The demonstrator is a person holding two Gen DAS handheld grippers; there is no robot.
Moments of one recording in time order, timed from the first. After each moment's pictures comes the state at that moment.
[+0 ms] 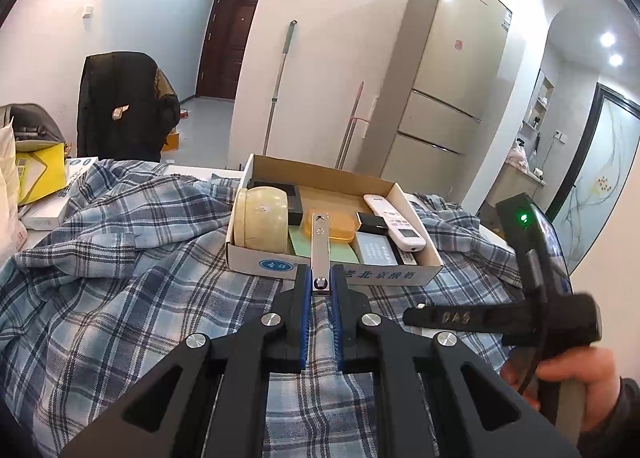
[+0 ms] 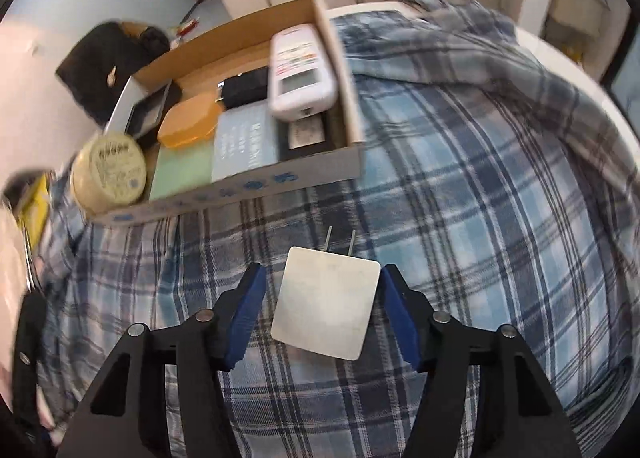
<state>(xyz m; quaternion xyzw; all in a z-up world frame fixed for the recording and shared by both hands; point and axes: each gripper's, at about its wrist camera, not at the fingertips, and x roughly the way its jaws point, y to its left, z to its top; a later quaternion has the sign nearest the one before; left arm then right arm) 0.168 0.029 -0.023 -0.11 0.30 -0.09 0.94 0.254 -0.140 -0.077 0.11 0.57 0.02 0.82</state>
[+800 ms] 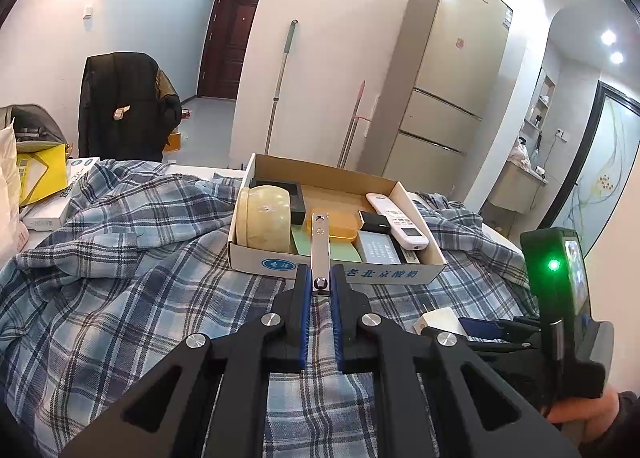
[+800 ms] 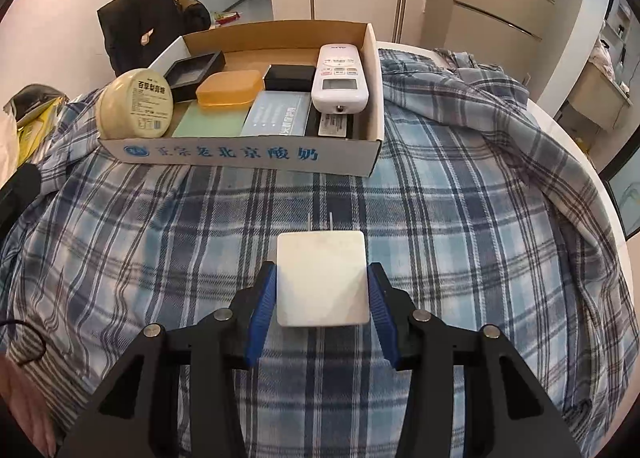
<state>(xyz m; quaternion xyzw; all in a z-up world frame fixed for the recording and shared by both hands) 0.169 0.029 -0.024 -0.11 0.30 -0.09 0.94 0.219 -0.131 -0.072 -0.01 0.52 0.05 0.86</state>
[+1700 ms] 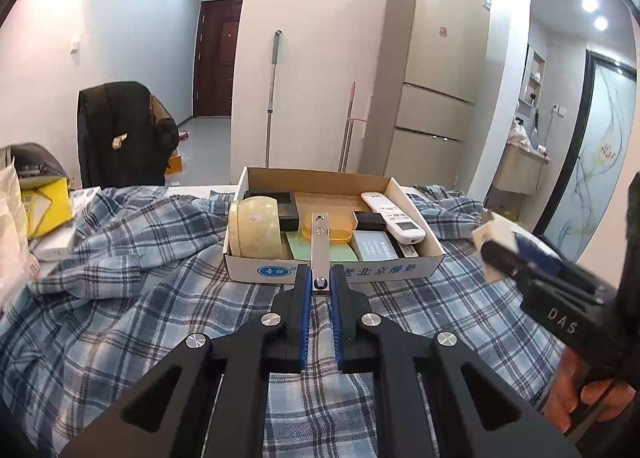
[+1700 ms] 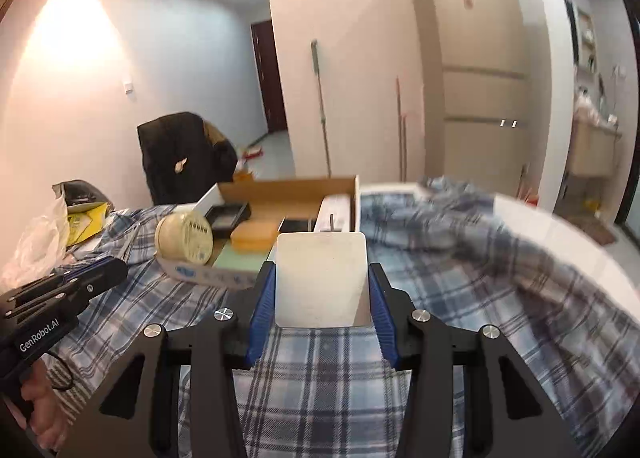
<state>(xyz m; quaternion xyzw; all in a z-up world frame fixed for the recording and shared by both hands) 0.160 0.011 -0.018 -0.04 0.28 -0.08 0.95 0.163 -0.164 -0.017 0.04 0.26 0.08 0.96</state>
